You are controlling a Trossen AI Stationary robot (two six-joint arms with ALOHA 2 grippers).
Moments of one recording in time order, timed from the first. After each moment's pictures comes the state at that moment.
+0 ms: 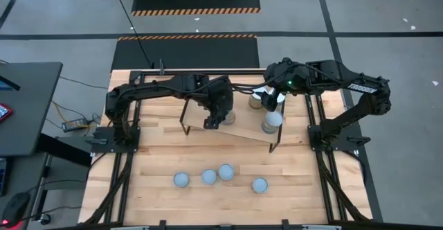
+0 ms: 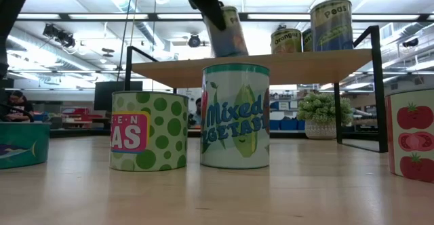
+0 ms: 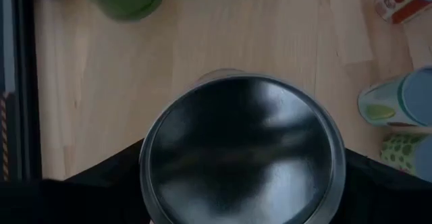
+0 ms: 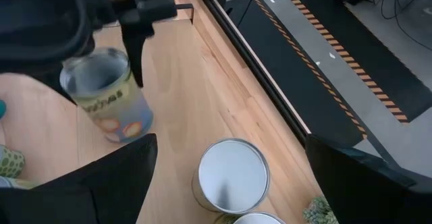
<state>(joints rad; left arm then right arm) 0.13 1.87 1.89 -1.08 0.02 0.29 -0.04 1.35 1.72 -1.18 0.43 0.24</state>
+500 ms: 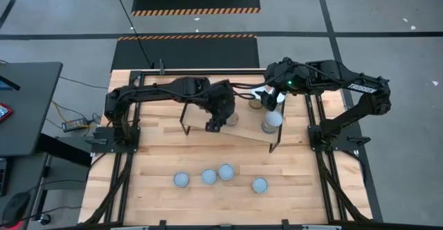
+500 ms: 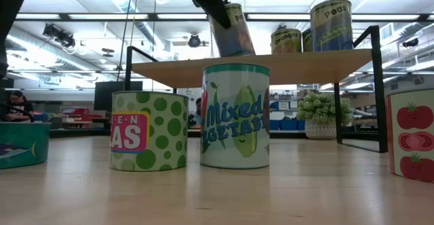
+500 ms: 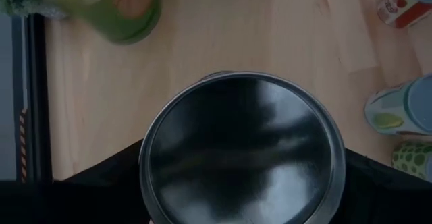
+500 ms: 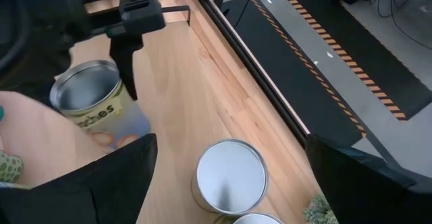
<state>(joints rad) 0.09 1.87 1.87 -1.02 -0.02 0.31 -0.04 1.35 1.72 -1.18 0.44 0.26</state>
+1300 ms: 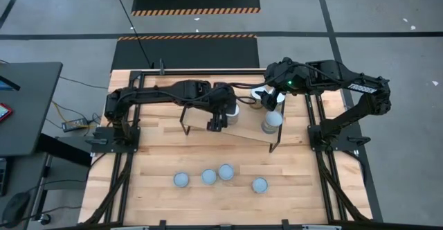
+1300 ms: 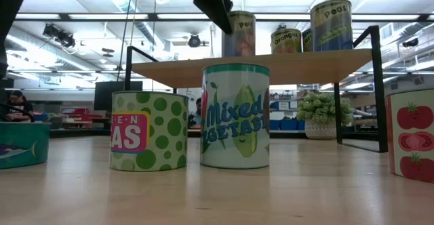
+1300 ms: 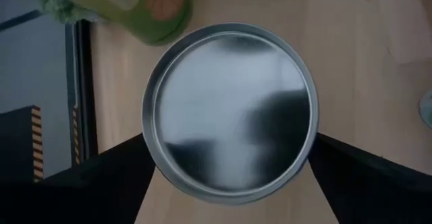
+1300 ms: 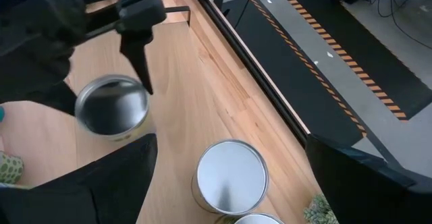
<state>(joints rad) 0.07 1.87 1.87 -1.00 -0.18 0.35 -0.04 1.35 1.72 -1.18 0.44 0.26</state>
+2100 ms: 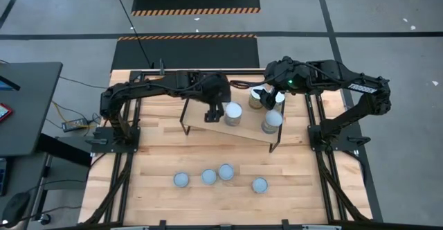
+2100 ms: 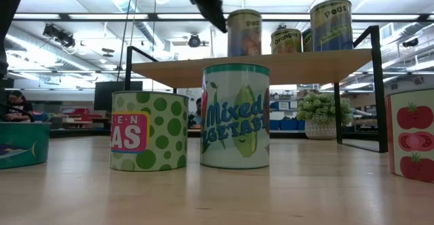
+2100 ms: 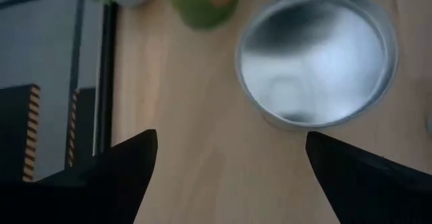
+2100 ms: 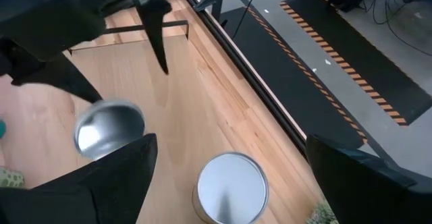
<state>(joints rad) 0.14 1.81 1.87 -1.01 -0.16 0.29 -0.04 1.35 1.72 -1.14 0.45 0.26</state>
